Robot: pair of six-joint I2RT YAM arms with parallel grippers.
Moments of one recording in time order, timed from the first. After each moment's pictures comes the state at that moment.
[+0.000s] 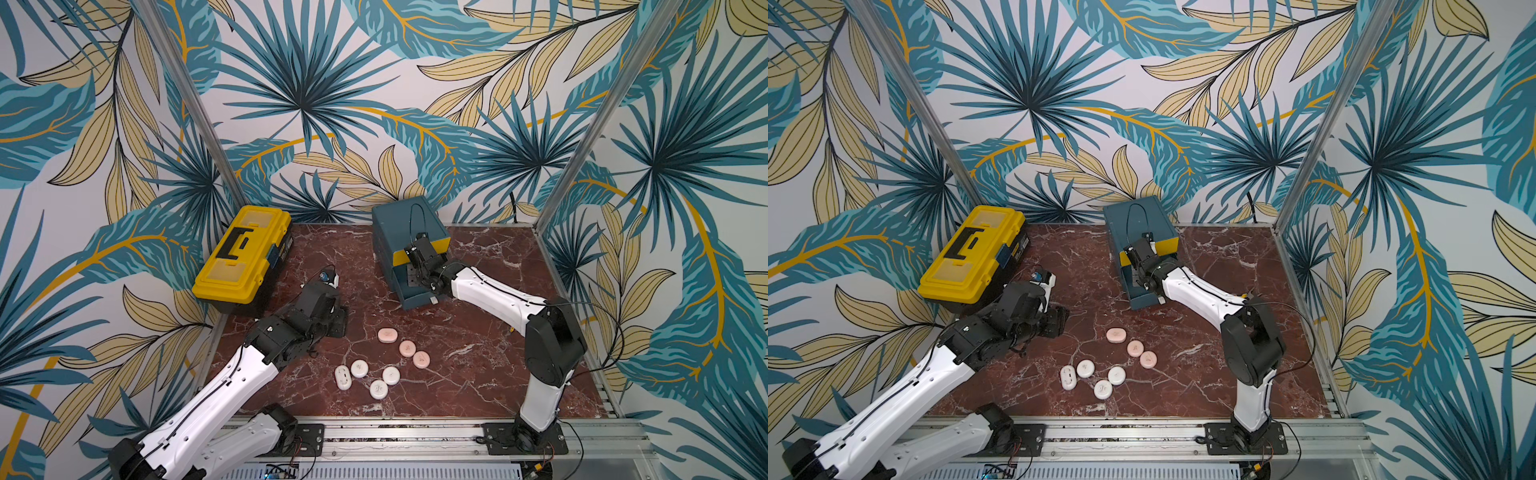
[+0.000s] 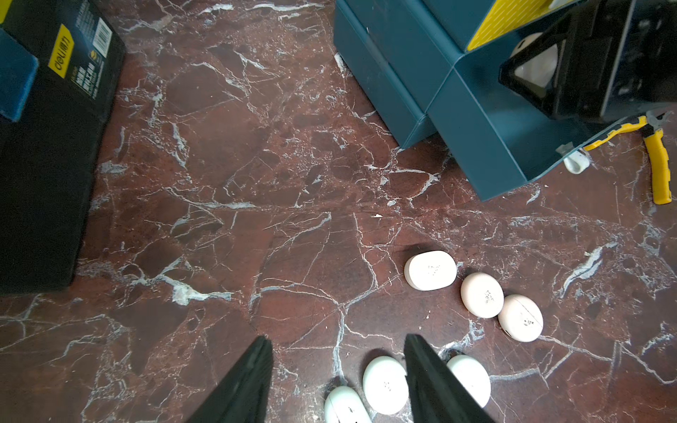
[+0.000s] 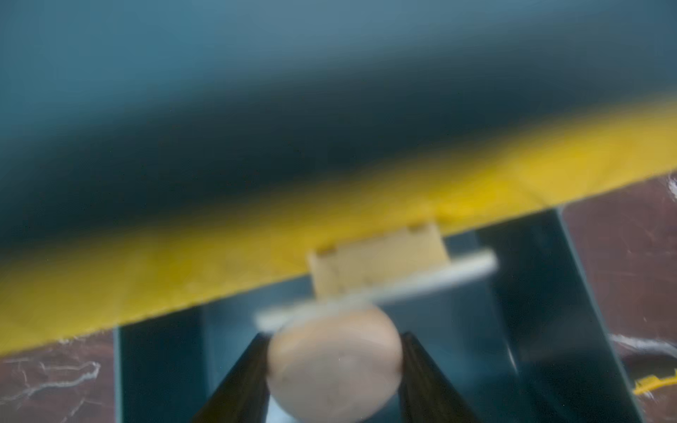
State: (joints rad) left arm -0.59 0.96 0.96 -0.82 -0.20 -0.39; right arm 0.63 1.87 1.51 -0.53 0.39 0.43
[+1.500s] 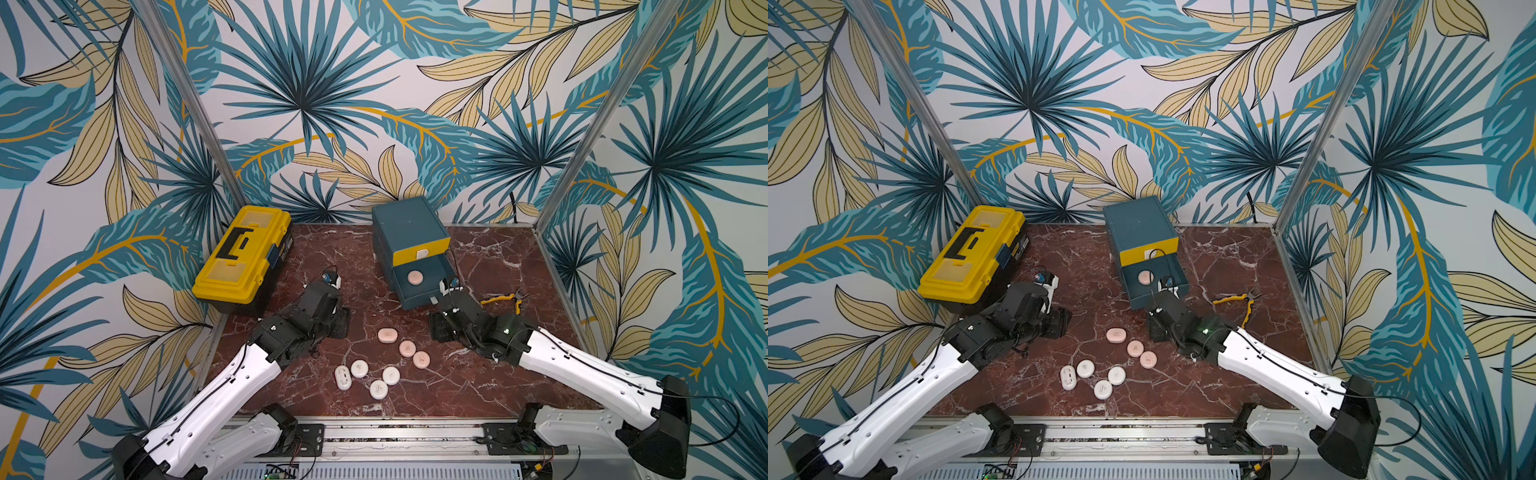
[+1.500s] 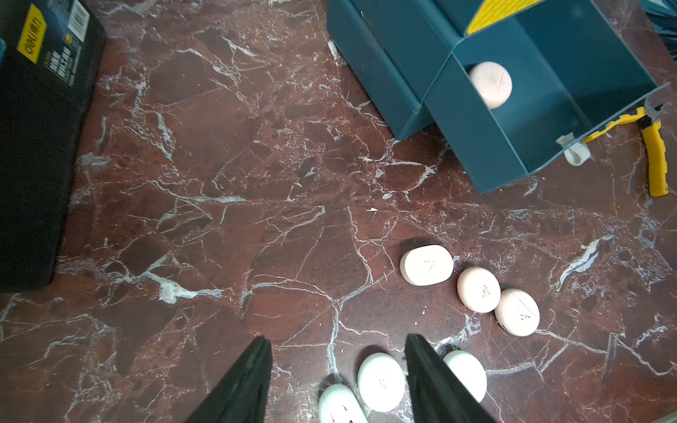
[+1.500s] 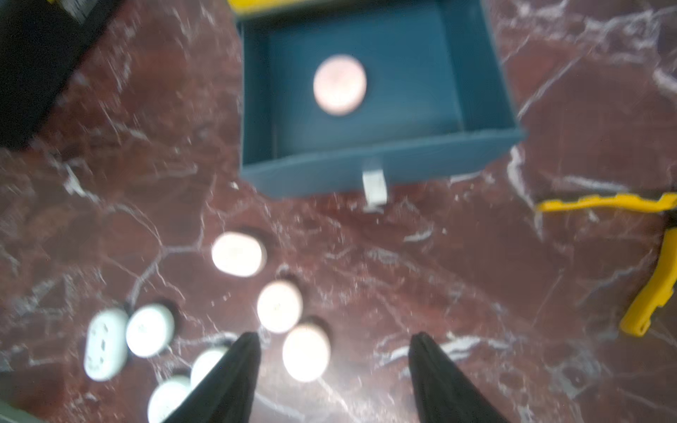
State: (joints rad) left arm -0.59 0.99 0.94 -0.80 -0.16 -0.40; right arm 0.90 1.19 0.96 -0.73 0.38 0.61
